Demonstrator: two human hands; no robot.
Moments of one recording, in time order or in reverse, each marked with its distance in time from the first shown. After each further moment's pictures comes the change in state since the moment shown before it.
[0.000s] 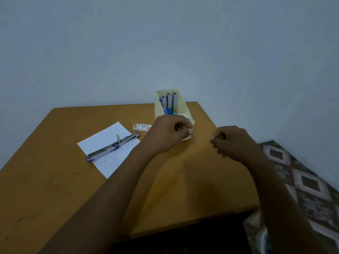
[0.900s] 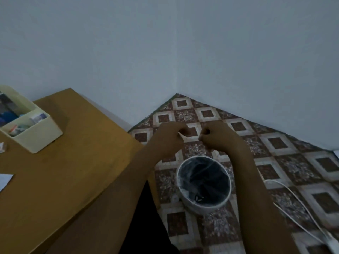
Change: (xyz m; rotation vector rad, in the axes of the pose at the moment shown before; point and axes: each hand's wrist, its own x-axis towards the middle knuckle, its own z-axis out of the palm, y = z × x) left_hand -0.026 0.160 0.273 0.094 -0.639 0.318; right_hand -0.194 0.206 -0.096 -0.069 0.171 0.651
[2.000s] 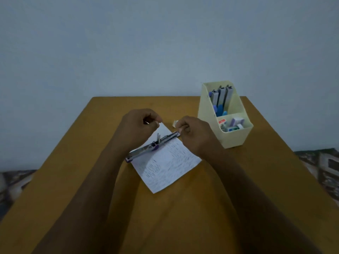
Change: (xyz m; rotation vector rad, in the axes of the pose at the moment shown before) left_hand -0.306 -0.252 -0.250 -0.039 0.820 -0.710; right_hand 0.002 -0.412 0.255 0.292 -0.284 -1.003
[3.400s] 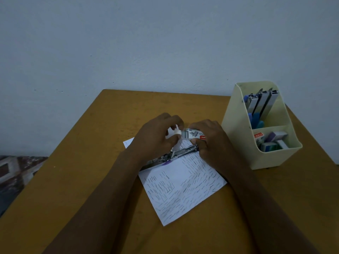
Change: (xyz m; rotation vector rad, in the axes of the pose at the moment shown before) left_hand 0.039 -0.057 0.033 0.236 -0.090 0.269; right_hand 0.041 0.052 0.041 -0.172 0.022 -0.264
